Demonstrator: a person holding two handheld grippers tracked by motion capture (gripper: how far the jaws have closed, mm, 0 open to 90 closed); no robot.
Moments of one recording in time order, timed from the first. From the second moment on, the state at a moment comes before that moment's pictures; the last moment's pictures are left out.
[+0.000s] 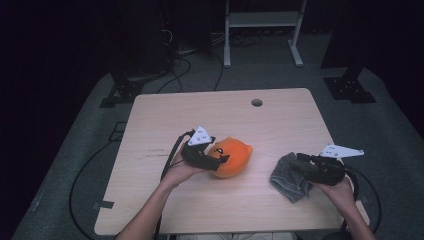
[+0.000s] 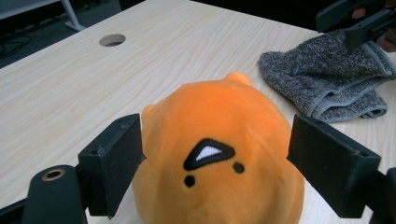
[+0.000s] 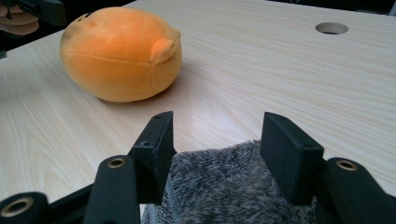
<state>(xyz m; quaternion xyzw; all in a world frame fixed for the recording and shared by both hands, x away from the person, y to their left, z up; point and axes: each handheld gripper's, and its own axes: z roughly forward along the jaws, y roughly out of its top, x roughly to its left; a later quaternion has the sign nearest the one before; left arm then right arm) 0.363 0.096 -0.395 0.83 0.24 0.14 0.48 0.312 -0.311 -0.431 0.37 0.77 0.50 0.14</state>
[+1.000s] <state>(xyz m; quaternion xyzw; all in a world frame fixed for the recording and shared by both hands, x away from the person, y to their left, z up) 0.341 0.141 -0.391 0.81 0.26 0.17 0.49 0.312 -0.306 -0.431 0.37 0.77 0.50 0.14</state>
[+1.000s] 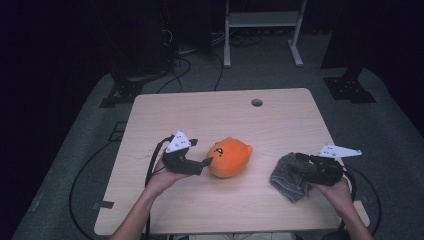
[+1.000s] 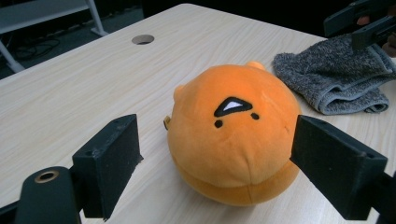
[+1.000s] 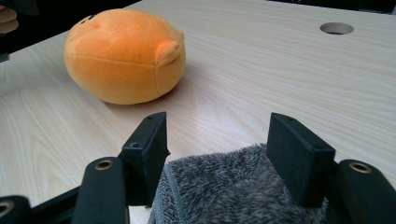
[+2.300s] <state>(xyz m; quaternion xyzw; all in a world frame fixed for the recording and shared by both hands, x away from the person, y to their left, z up) 0.326 0.177 -0.417 0.80 0.31 0.17 0.49 0.311 -0.304 -0.433 0.37 0.77 0.50 0.14</state>
